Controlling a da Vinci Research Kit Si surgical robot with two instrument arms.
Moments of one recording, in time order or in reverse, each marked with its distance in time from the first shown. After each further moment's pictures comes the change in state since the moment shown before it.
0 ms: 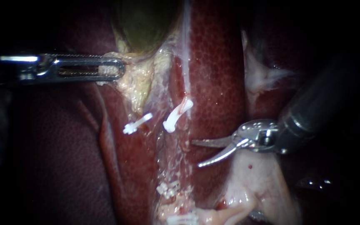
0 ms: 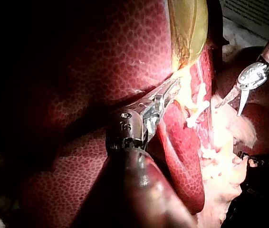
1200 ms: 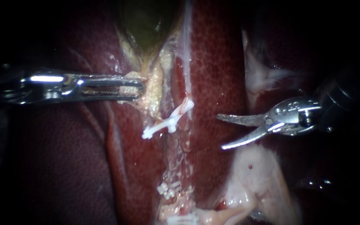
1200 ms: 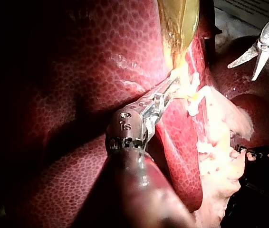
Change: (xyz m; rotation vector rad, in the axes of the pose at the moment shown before) right arm 0.006 -0.003 -0.005 -0.139 0.003 -0.102; left arm 0.005 0.000 0.006 0.016 0.045 0.009
